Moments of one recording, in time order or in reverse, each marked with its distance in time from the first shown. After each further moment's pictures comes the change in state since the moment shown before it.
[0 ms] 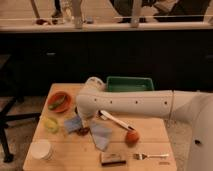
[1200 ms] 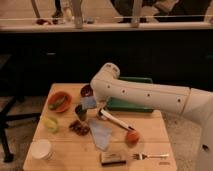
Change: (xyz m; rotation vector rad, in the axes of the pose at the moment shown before) arm 0.096 -0.054 -0.040 0.138 0.129 0.235
